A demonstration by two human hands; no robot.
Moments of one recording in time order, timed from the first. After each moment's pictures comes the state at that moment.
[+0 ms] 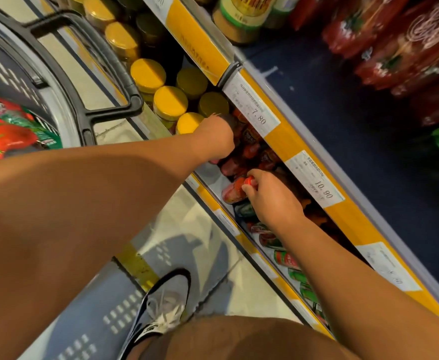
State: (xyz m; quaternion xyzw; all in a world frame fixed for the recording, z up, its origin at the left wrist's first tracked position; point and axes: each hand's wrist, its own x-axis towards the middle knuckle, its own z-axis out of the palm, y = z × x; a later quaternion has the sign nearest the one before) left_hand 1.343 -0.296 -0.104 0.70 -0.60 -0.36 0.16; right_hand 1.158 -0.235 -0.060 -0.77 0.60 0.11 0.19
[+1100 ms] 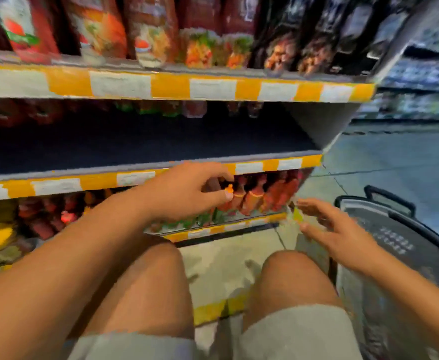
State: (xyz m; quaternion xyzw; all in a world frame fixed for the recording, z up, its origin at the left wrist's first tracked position) left_hand 1.064 -0.007 0.194 0.18 -0.93 -0.32 0.08; right_hand 0.816 0.240 0.144 -0.47 0.81 -0.30 0.20
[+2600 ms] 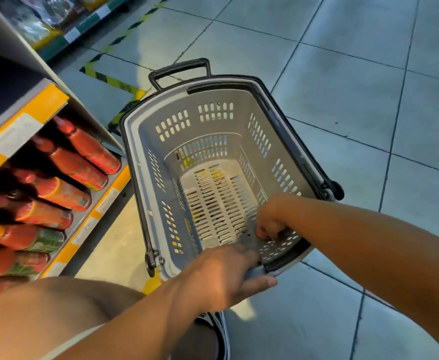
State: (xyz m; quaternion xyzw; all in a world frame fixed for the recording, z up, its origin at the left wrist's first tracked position) left_hand 0.818 0.363 -0.002 -0.25 -0.91 -0.19 -0.28; right_hand 0.655 0.522 -0.087 -0.35 0.73 0.26 0.52
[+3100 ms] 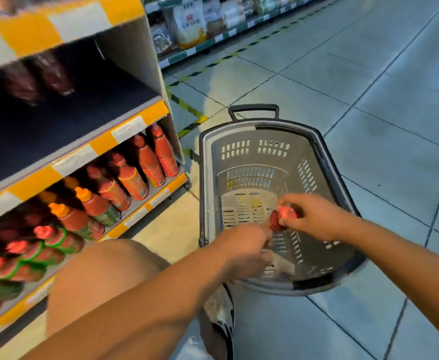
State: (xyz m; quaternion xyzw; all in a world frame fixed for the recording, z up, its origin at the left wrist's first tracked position) left_hand 0.811 0.321 0.061 -0.10 -0.94 -0.26 -0.19; right_hand 0.678 0.511 0.047 -0.32 0.90 -0.20 0.23
